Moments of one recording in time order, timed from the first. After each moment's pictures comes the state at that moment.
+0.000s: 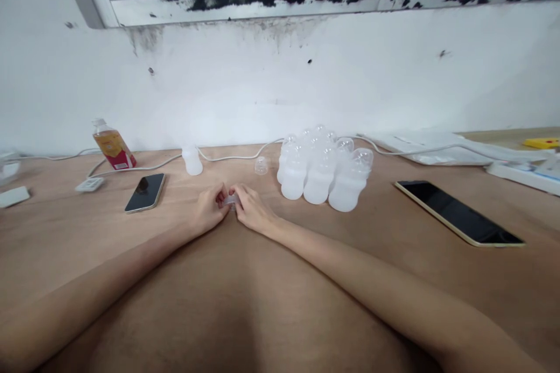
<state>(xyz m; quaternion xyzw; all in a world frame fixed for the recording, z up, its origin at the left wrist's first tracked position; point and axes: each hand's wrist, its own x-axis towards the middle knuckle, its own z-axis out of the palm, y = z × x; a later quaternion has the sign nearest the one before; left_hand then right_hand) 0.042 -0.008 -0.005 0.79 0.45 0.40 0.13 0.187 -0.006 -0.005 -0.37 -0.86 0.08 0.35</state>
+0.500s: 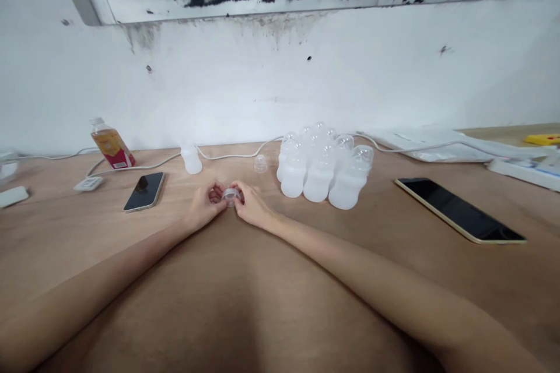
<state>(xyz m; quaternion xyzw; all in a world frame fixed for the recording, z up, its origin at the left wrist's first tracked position) 0.038 -0.004 -0.008 0.73 0.44 0.45 0.27 0.184 -0.006 0.000 -0.42 -0.81 0.17 0.37</state>
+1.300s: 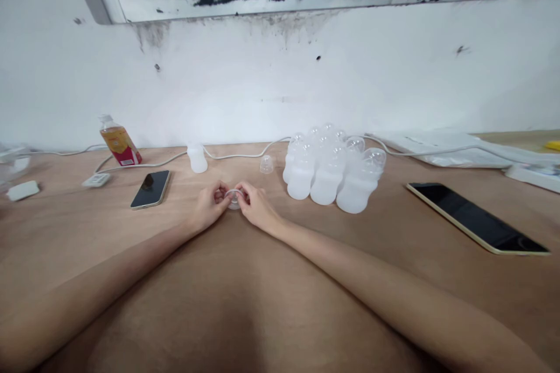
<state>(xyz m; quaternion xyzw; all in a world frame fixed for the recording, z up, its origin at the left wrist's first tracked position) 0.036 -0.005 -0.007 0.73 0.46 0.46 0.22 0.180 -0.008 -0.001 -0.40 -0.80 0.19 0.40</state>
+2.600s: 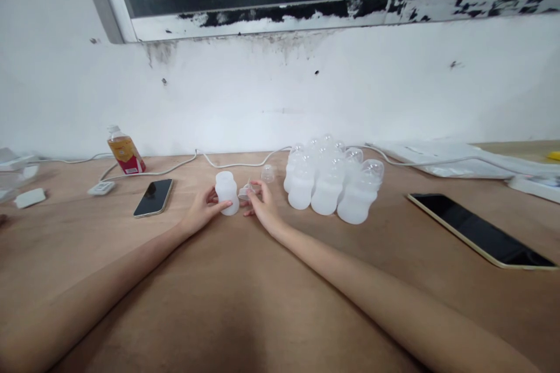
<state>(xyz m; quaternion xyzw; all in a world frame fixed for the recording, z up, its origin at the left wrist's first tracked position) 0.018 0.005 -0.005 0.71 0.41 0.47 0.33 0.181 0.001 -0.002 -0.40 -0.53 0.51 0.54</state>
